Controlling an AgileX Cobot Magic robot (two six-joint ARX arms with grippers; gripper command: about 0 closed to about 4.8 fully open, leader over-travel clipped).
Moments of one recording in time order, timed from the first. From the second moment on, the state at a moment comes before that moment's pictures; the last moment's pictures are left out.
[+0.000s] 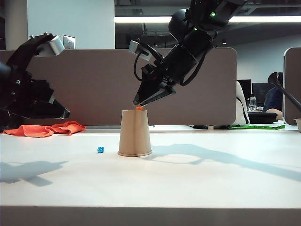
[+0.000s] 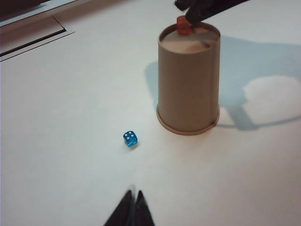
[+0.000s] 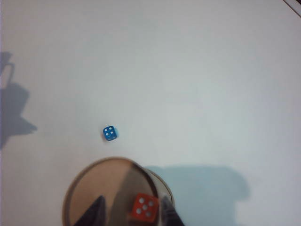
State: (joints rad) left arm -0.28 1.28 0.37 0.56 0.27 0.28; right arm 0.49 2.03 1.67 -0.43 -0.51 -0.45
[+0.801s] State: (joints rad) left arm -0.28 1.28 0.37 0.56 0.27 0.28; right arm 0.49 2.05 1.67 -0.42 -0.50 -0.44
